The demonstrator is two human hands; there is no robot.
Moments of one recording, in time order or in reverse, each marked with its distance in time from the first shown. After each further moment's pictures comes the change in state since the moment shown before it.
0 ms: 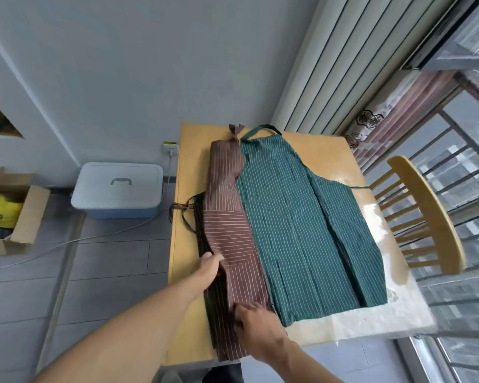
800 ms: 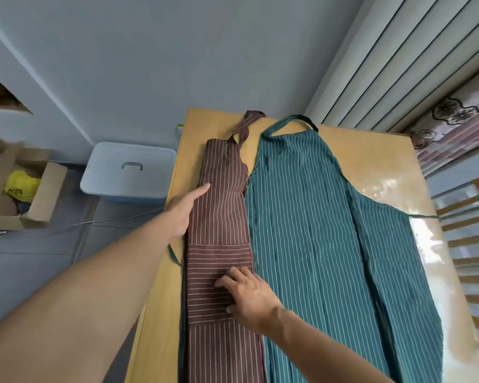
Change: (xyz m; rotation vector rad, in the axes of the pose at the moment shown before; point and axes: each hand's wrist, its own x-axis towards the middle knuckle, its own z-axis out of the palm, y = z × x) left_hand 0.123 0.173 -0.080 -0.497 0.184 -0.028; right_hand 0.179 0.071 -0.088 -0.078 -0.107 -0.327
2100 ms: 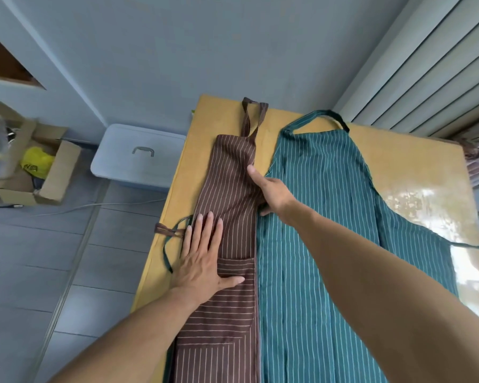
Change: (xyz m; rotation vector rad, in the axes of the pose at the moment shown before) left_hand -0.007 -0.121 0.018 1.561 0.228 0.725; right_hand 0.148 0.090 -0.160 1.109 0.175 0.426
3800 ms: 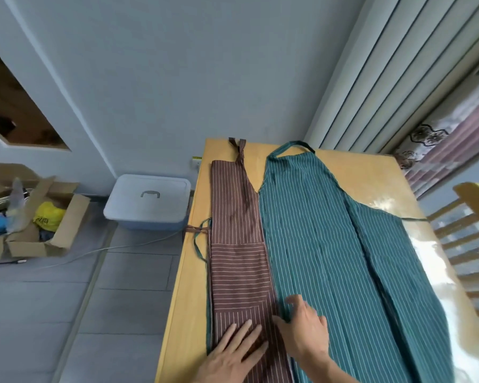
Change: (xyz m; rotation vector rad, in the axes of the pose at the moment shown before) left_hand -0.210 0.016 0.079 0.188 -0.166 0.601; right_hand -0.239 0.223 0.101 -0.798 0.504 -0.036
